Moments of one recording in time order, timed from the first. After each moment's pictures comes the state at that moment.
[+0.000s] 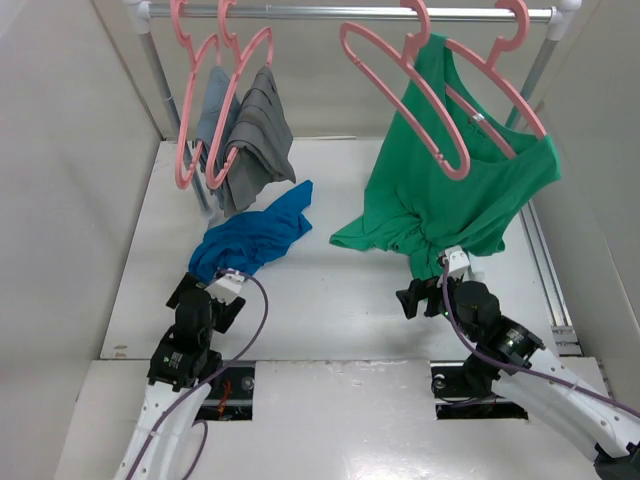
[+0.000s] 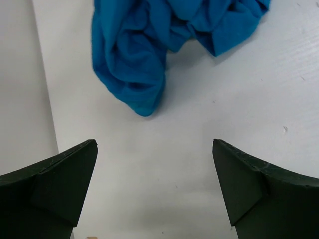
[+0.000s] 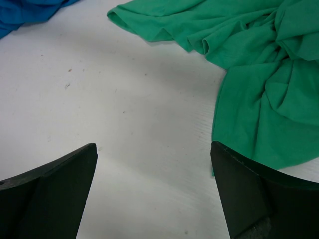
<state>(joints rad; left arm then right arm) -0.24 0.11 0.23 -0.71 -0.29 0.50 0.74 0.37 0.29 -0.31 0.23 0.31</state>
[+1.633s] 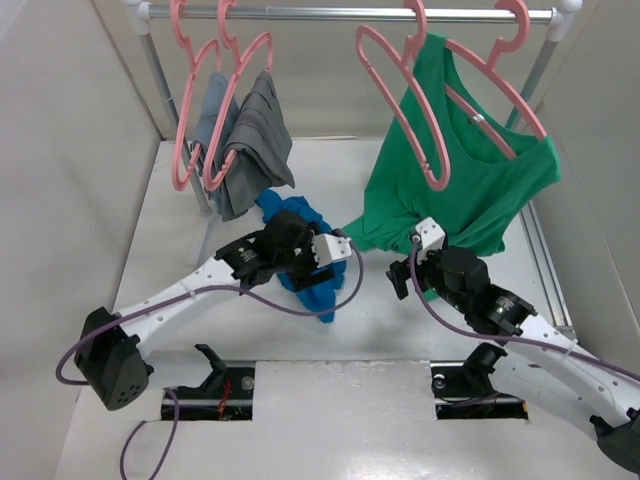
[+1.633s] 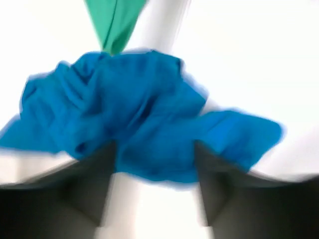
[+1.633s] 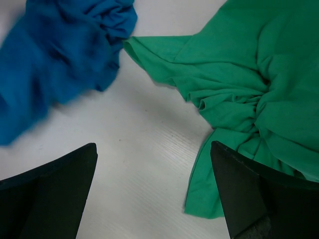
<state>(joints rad) -0.77 1.18 0.89 -0.50 0.12 0.58 0.75 0.71 0.58 -0.26 0.19 0.00</state>
